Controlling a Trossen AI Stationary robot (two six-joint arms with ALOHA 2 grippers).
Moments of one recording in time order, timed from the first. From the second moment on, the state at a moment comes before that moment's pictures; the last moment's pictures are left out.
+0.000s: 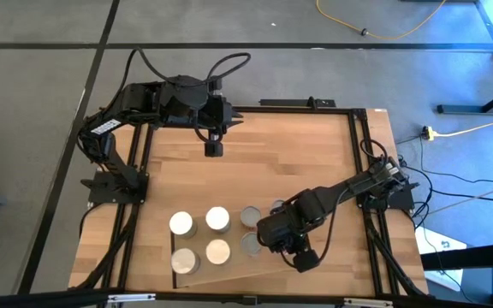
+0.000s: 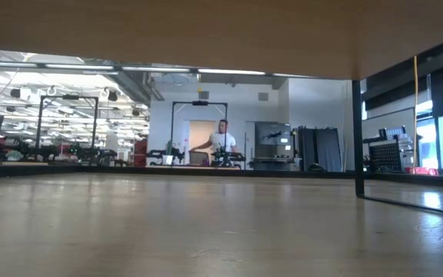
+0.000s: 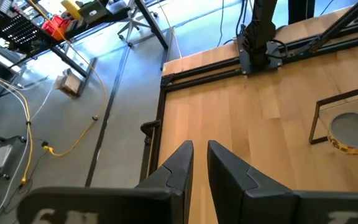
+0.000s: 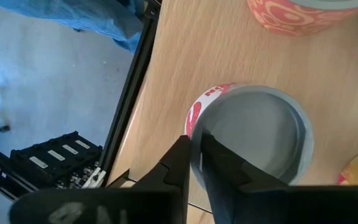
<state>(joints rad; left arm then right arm) 0.03 1.68 2.34 -1.17 -0.28 0.32 0.45 1.96 1.97 -1.35 -0.31 0.10</state>
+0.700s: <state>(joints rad) 0.03 1.68 2.34 -1.17 -0.28 0.32 0.45 1.96 2.11 -1.48 -0.33 0.16</state>
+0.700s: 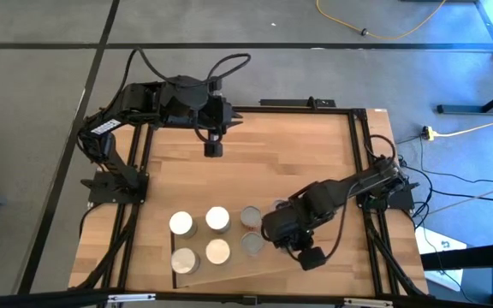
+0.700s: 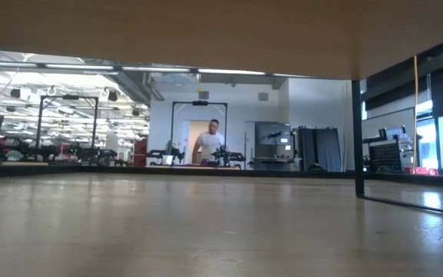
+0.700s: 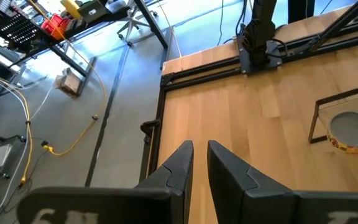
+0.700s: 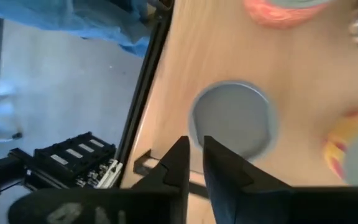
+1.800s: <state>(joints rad) 0.07 1.45 2.06 -1.57 -0.33 -0.41 -0.04 1.61 1.87 -1.57 0.08 0.00</state>
